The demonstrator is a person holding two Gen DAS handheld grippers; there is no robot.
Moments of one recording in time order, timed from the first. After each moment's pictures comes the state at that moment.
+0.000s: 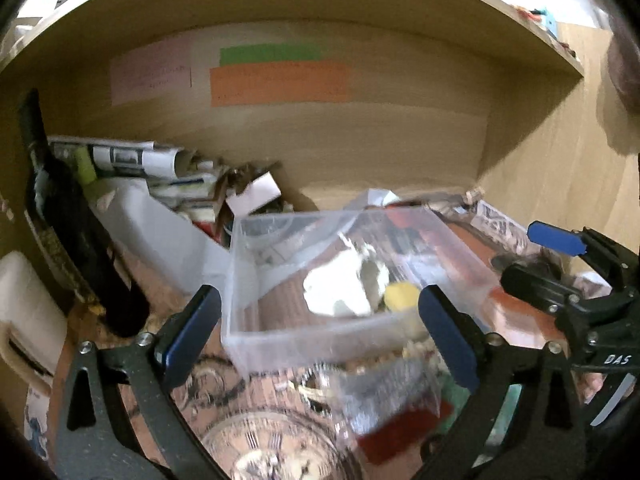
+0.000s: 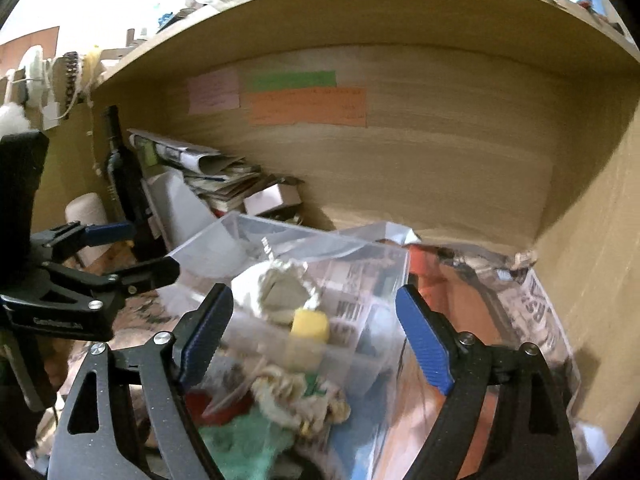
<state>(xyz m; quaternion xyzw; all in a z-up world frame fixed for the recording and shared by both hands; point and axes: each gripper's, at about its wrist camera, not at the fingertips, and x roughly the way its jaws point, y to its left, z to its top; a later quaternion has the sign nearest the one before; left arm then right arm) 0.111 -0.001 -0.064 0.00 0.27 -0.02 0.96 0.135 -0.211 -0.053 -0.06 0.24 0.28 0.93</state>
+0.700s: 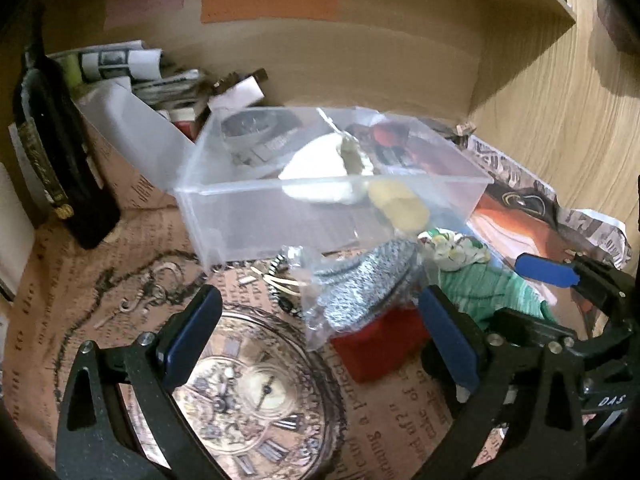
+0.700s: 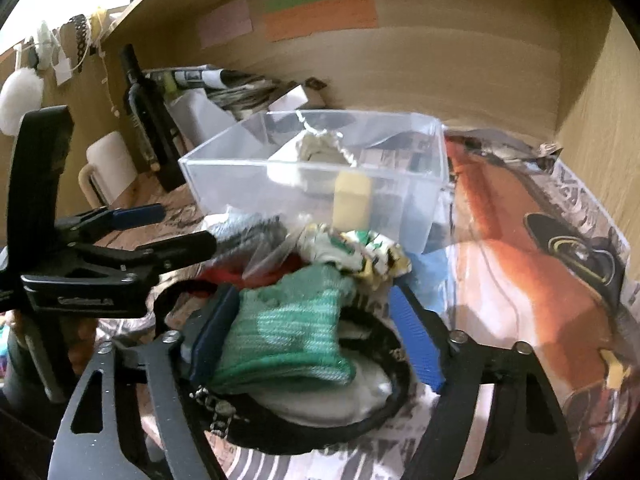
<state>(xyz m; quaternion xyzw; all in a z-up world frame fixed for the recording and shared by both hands) 0.088 -0.016 -0.134 -0.02 0.35 -0.04 0.94 0.095 -0.213 -0.123 -0.03 0.34 0.30 0.89</state>
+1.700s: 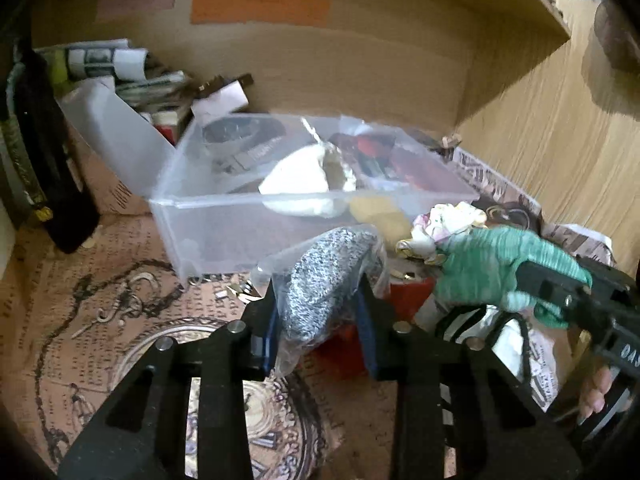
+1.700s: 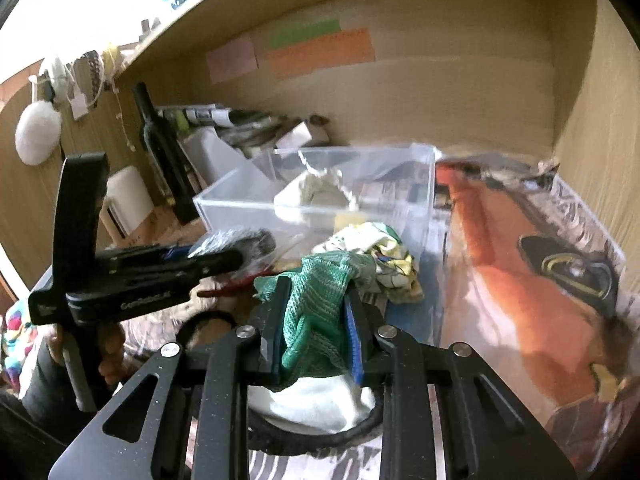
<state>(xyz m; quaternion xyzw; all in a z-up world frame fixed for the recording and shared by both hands) 0.091 -0.016 -0.127 -0.05 0.33 -0.07 0.94 0.090 -0.231 -0.097 0.01 0.29 0.31 0.90</state>
